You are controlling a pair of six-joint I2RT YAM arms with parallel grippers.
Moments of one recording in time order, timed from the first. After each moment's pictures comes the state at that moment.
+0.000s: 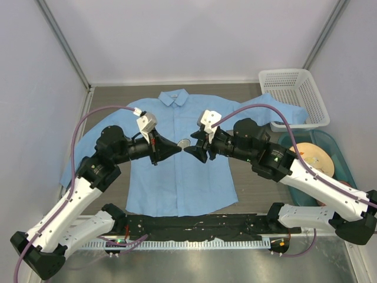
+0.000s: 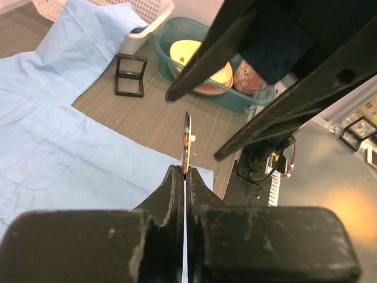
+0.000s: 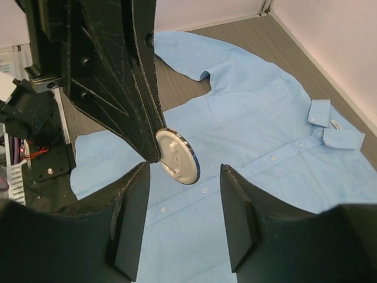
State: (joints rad) left arm -0.60 0.83 0.89 -0.14 0.63 -0.29; right arm 0.98 1.08 1.16 -0.25 -0.13 -0.11
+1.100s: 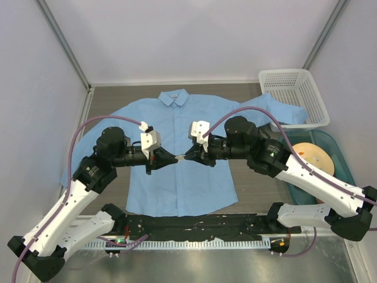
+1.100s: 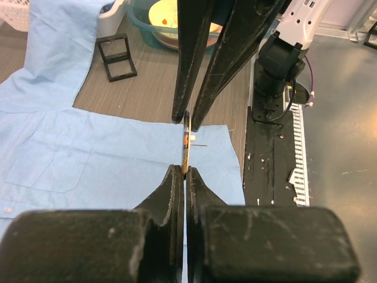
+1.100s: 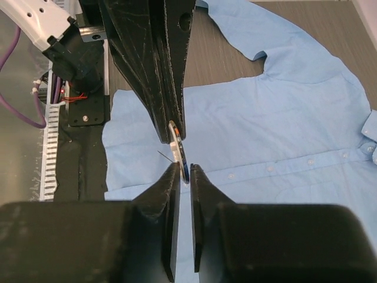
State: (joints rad) left arm -0.60 0.80 0.93 -0.38 0.79 0.15; right arm 0.98 1.13 1.25 -0.46 -0.37 -0.26
